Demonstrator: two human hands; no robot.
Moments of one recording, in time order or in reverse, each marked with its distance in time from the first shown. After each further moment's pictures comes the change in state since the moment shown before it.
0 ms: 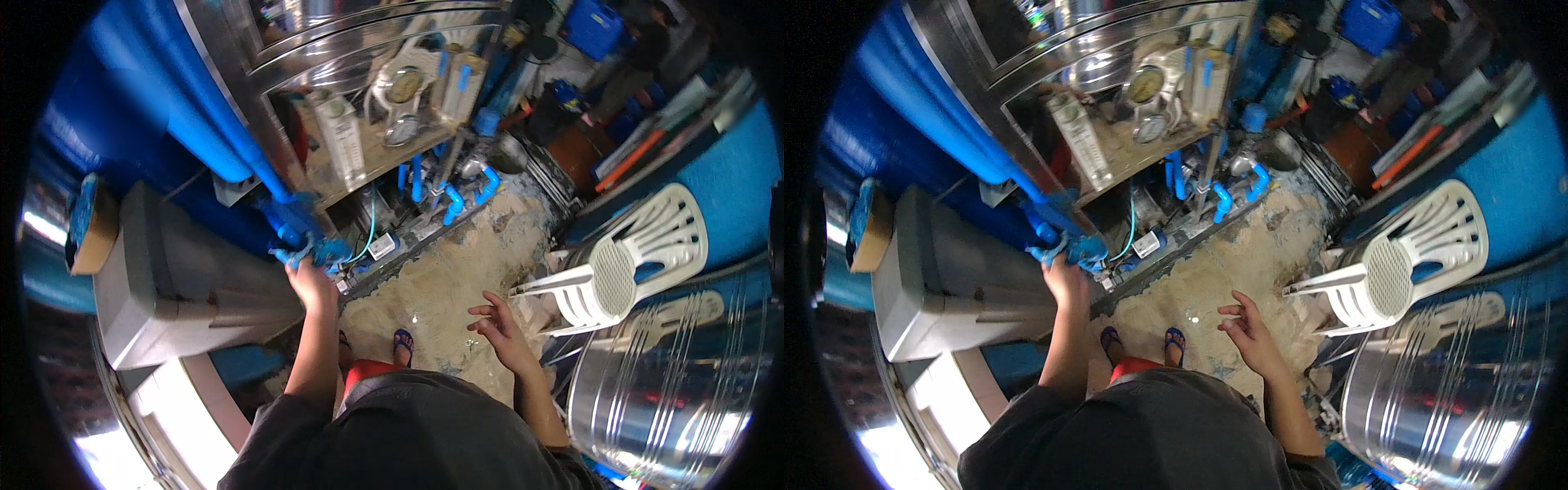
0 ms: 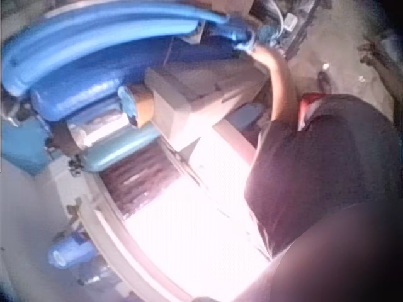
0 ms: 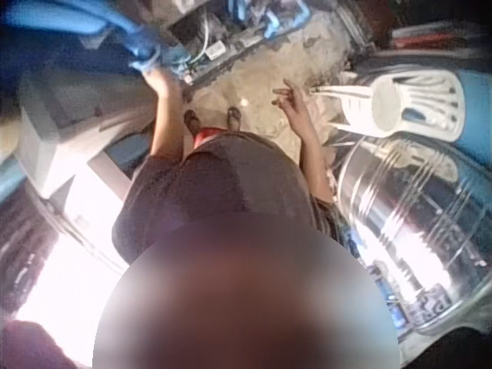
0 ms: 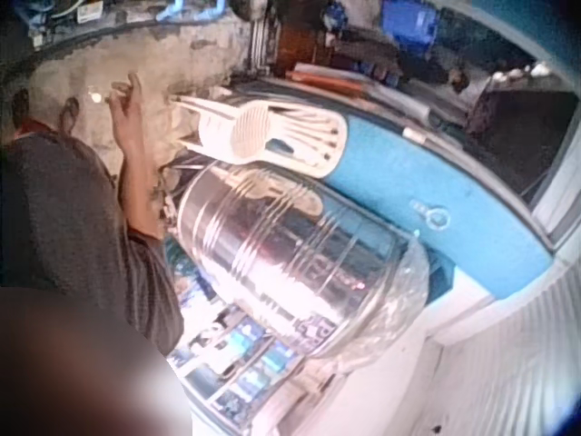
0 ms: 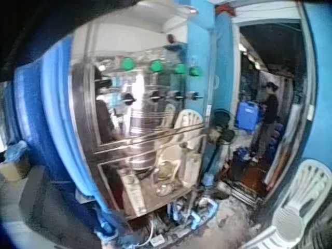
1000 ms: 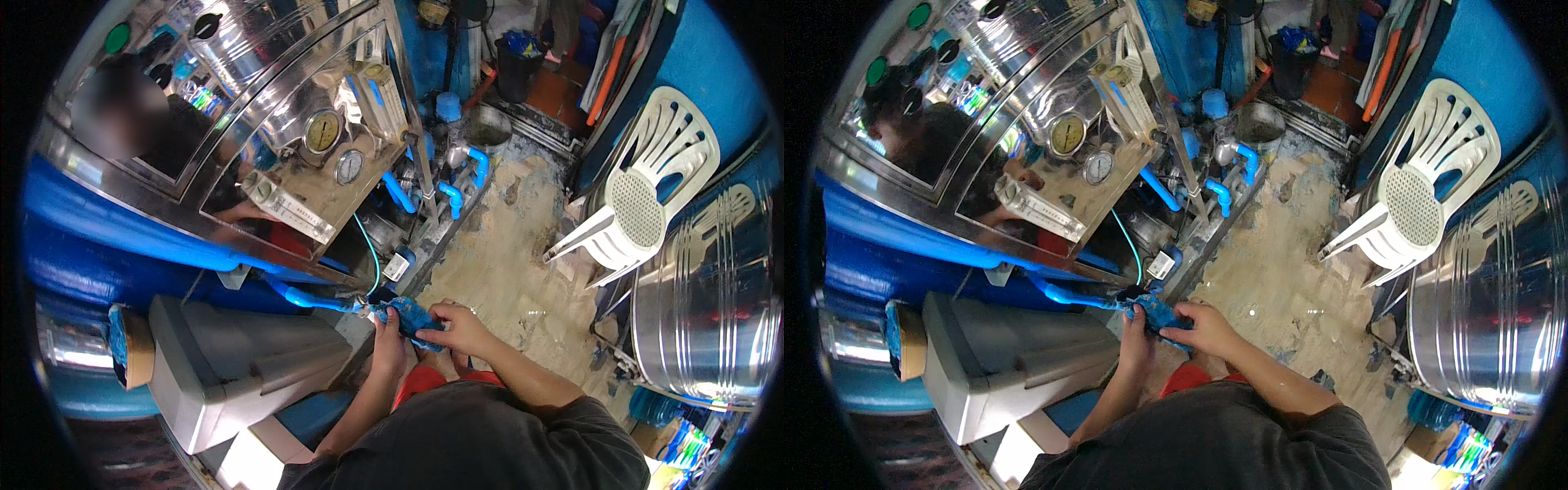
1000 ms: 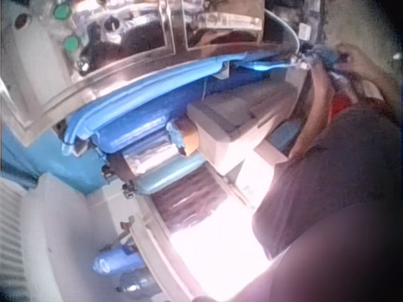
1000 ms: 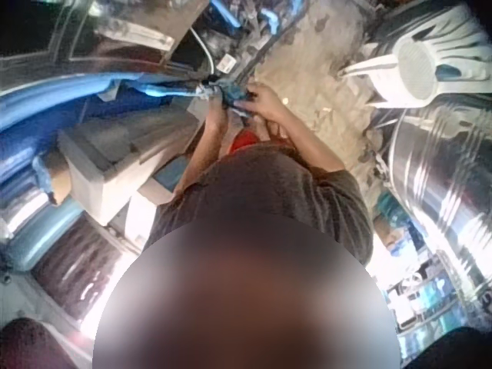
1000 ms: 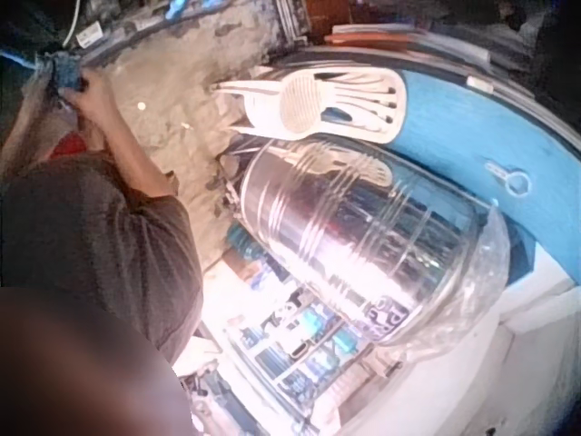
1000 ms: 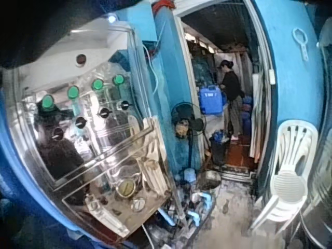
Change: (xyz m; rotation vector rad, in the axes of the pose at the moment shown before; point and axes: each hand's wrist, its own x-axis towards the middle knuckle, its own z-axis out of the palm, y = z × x) left_hand -0.111 0.001 0.018 0.505 -0.547 -0.614; right_hand 0.071 0.013 0.078 -0.331 -0.073 -0.095
